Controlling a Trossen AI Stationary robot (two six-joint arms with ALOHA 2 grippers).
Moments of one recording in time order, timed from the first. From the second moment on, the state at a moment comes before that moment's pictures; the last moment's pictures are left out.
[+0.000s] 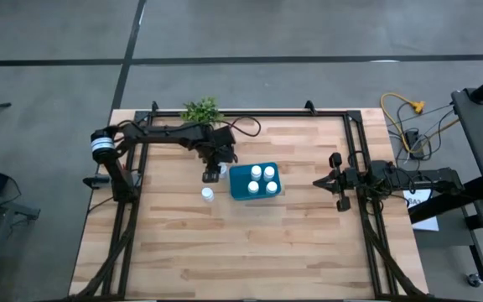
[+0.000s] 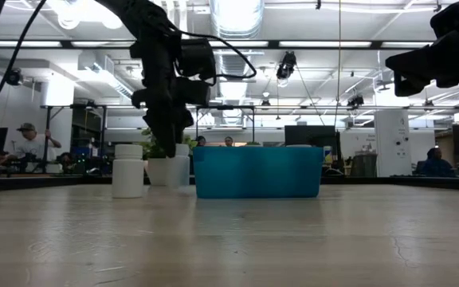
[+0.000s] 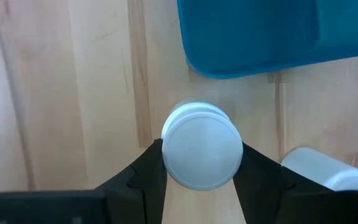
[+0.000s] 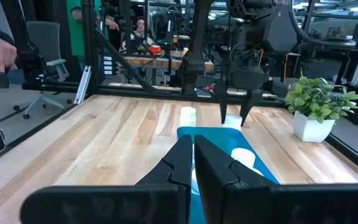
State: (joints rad) left arm 0.32 1.71 1.23 -0.80 0.12 0.35; right arm 0.05 0.03 0.03 0.00 -0.02 -0.02
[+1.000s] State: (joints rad) left arm 0.30 1.71 1.54 -1.04 0.14 0.38; right arm 0.05 0.03 0.03 0.00 -0.02 -0.02
